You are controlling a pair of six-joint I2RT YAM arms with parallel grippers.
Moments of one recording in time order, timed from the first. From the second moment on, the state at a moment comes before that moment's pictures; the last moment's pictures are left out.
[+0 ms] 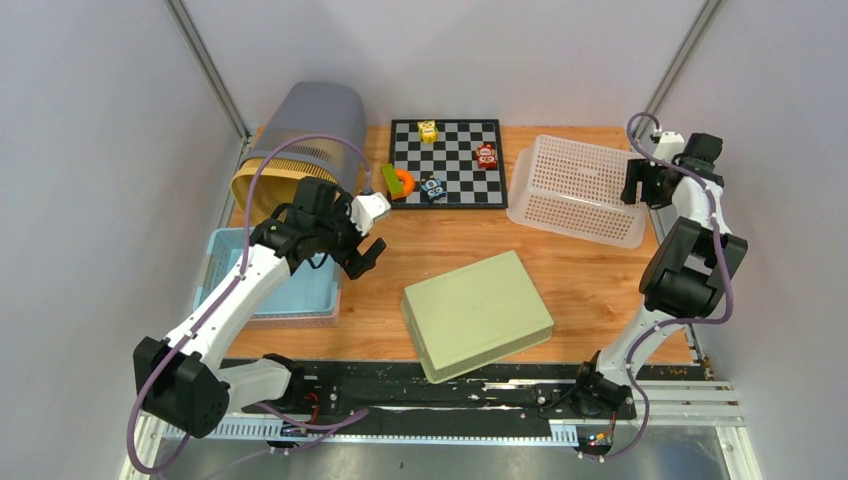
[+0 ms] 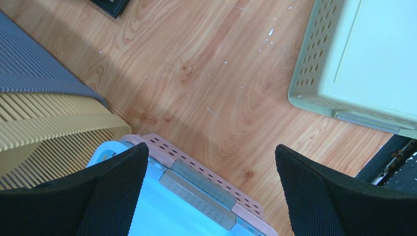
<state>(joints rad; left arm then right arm) -0.38 1.17 1.01 -0.67 0.31 0.49 -0.47 1.86 1.49 -0.48 -0.36 -0.36</state>
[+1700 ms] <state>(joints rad) -0.38 1.18 1.01 -0.67 0.30 0.49 -0.20 1.73 1.24 -0.48 -0.17 -0.46</state>
